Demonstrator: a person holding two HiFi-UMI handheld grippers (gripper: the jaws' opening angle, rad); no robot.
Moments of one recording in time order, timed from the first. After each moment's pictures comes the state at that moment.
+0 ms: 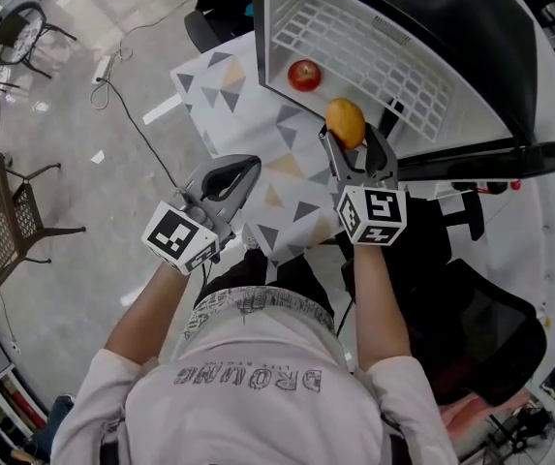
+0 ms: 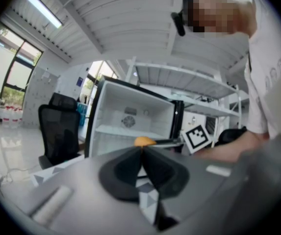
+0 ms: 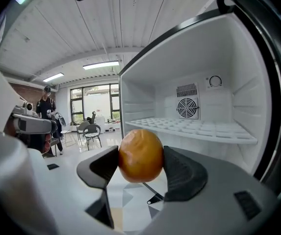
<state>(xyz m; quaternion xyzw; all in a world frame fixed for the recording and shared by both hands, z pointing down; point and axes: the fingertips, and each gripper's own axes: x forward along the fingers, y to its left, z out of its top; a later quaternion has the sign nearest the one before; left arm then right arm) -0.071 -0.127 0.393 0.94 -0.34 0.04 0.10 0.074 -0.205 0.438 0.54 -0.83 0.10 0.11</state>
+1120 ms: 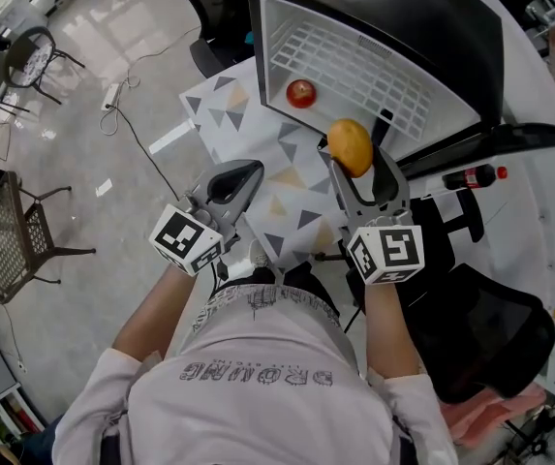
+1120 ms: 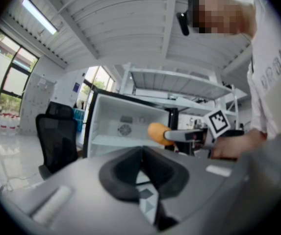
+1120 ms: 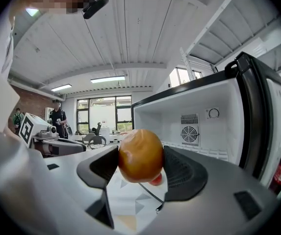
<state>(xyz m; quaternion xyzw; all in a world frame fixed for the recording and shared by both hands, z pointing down) -0.071 -0.114 0.354 0.94 -0.33 0.02 0.07 0.070 -0.138 0.335 0.53 -0.85 0.06 0.05</state>
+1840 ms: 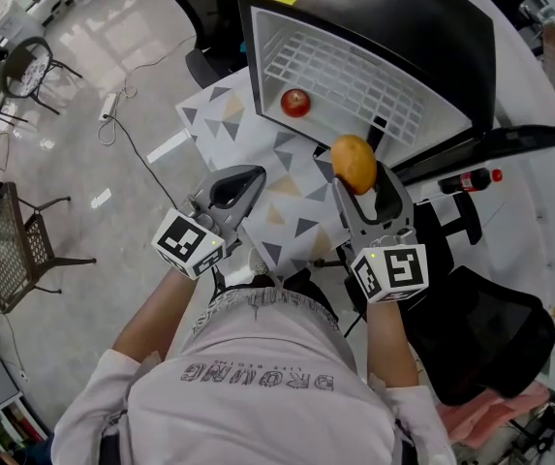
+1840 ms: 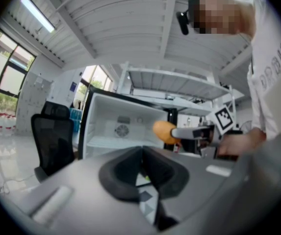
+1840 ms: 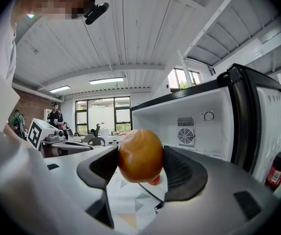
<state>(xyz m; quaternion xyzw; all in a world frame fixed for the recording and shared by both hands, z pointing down) -0.059 -0.123 0.349 0.95 -0.31 0.02 0.07 0.083 -0.123 0.321 0.53 -0.84 0.06 0.04</state>
